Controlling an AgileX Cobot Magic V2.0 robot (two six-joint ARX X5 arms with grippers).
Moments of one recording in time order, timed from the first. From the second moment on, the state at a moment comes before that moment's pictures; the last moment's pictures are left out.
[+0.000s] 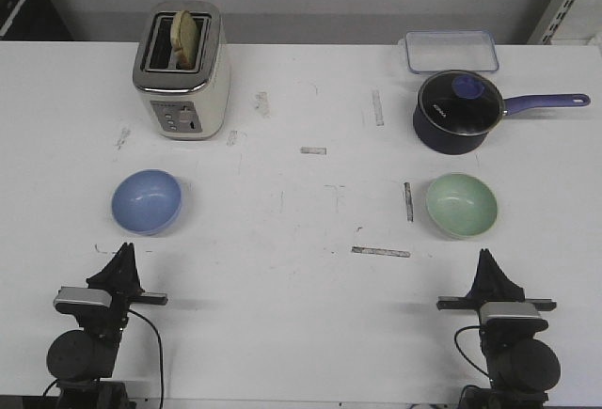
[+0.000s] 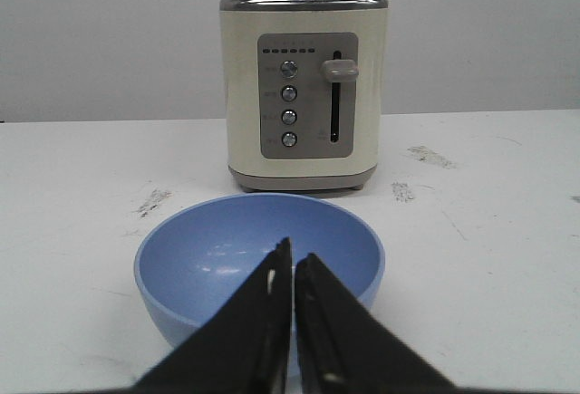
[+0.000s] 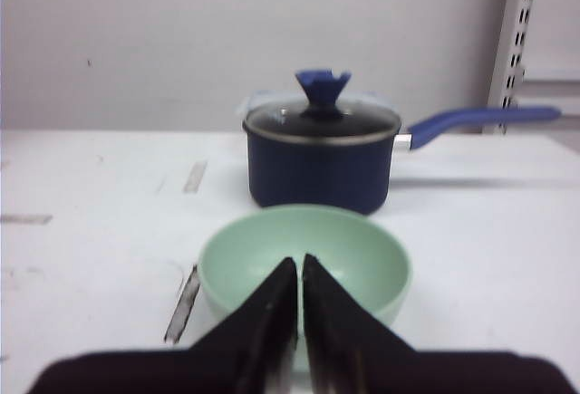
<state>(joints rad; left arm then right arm) -0.04 0.01 0.03 0.14 0.00 0.01 -0.02 0.01 0.12 -0.11 -0.02 0.00</state>
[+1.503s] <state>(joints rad) -0.04 0.01 0.03 0.14 0.00 0.01 -0.15 1.23 1.05 -0.70 -0.08 0.09</state>
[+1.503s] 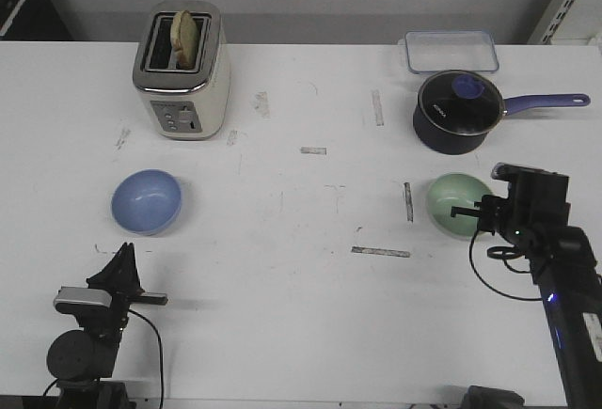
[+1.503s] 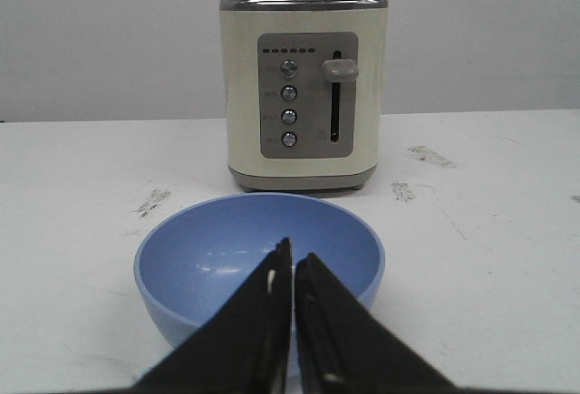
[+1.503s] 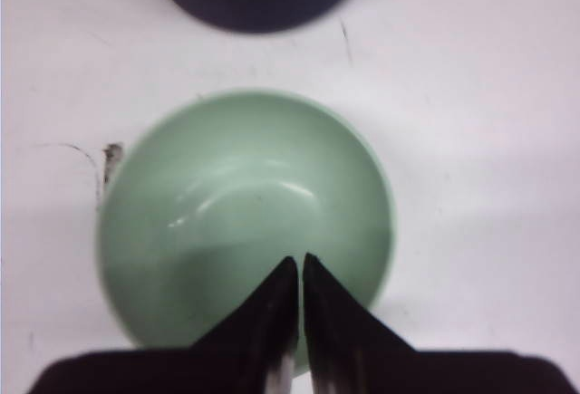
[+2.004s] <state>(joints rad) -0.04 0.01 0.03 0.14 0.00 0.01 -0.33 1.44 1.18 -0.76 -0.21 0.11</state>
